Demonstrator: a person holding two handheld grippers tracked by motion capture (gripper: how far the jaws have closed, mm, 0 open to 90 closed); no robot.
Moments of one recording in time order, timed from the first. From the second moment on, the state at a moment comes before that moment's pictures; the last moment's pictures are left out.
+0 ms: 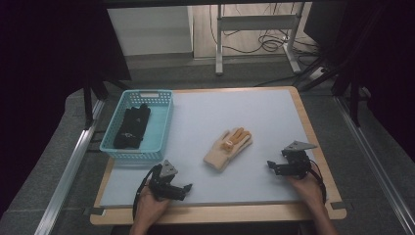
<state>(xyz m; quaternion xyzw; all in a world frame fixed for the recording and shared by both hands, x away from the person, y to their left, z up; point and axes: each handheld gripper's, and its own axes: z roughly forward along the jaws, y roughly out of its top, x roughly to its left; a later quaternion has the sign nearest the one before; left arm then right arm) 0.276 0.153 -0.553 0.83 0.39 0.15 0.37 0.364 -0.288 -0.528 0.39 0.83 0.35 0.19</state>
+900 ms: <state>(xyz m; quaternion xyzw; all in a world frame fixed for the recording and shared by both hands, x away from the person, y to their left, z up) 0.349 0.085 -0.504 0.85 0.36 0.08 0.38 0.363 -0.287 -0.529 0.39 0.83 0.35 0.20</state>
